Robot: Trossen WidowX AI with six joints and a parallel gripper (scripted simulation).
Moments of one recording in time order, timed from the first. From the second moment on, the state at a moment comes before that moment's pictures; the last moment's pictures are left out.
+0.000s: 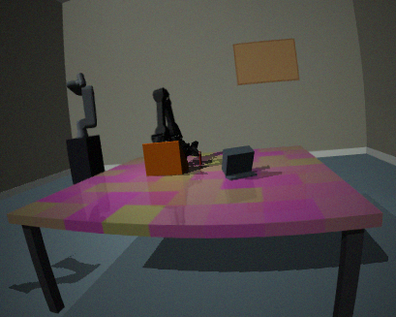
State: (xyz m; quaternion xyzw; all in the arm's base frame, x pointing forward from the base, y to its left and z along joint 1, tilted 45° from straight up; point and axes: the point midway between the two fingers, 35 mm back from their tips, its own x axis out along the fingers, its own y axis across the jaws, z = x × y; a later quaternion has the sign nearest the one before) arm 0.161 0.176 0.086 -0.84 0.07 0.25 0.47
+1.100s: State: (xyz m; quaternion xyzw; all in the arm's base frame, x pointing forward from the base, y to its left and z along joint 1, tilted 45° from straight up) arm 0.161 0.185 0.093 -0.85 0.06 0.23 0.47
